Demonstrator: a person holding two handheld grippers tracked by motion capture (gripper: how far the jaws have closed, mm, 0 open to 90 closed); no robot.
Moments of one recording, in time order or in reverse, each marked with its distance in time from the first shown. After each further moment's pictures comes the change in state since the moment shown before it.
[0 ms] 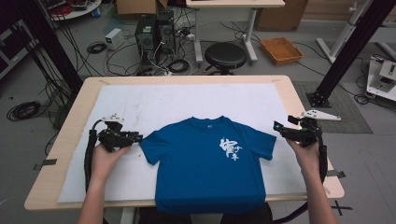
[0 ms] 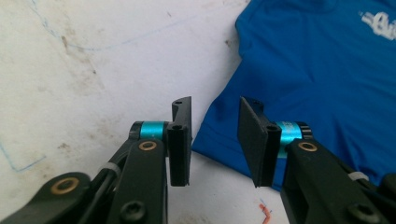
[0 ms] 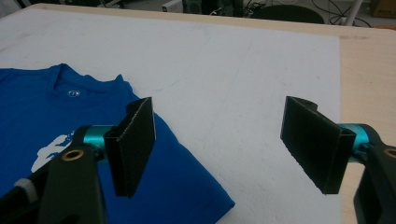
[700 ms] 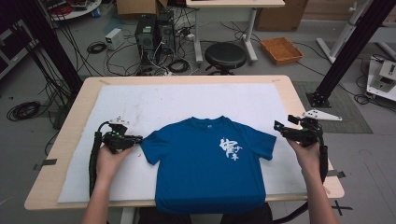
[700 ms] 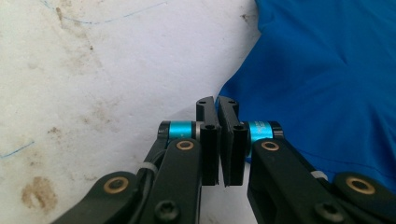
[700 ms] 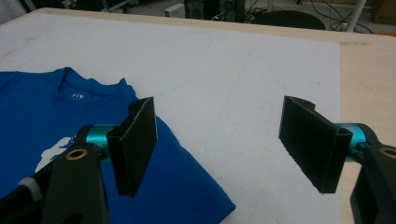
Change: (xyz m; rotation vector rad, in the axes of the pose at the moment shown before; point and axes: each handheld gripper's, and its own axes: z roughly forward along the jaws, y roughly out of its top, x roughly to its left) left arm -0.005 -0.005 0.009 0.023 0.053 -0.001; right arm 0.000 0.001 -0.002 -0.018 0.007 -0.007
